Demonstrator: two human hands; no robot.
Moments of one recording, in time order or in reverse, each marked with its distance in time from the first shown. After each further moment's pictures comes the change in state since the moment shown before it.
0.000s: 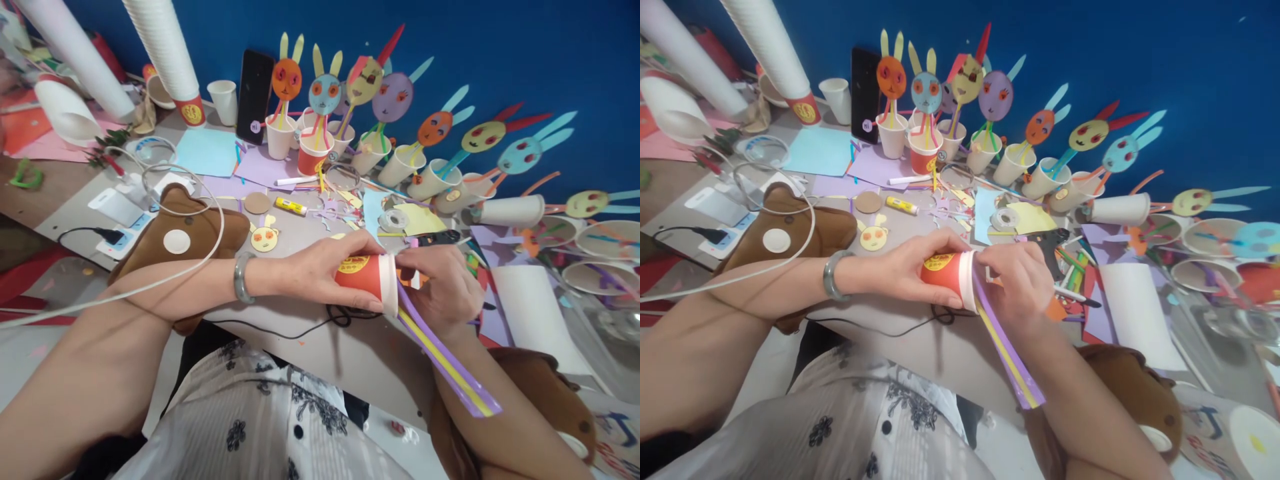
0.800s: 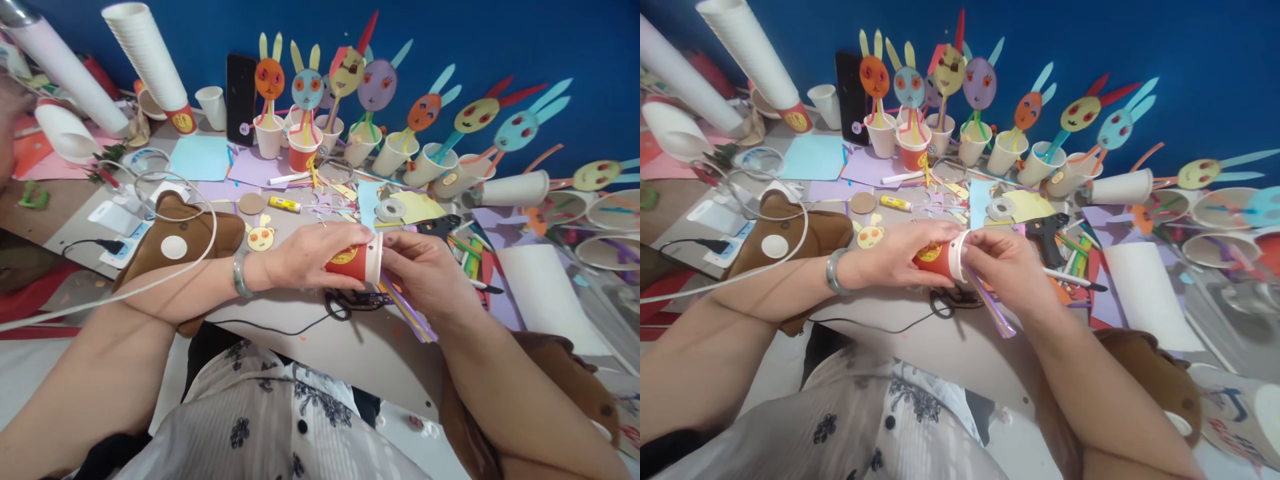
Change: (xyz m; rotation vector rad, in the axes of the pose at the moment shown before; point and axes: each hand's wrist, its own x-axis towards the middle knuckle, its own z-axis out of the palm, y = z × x) left_hand -0.002 -0.034 -0.006 0.496 0.125 0.404; right_hand 0.012 -0.010 -0.008 0.857 -0.351 1.340
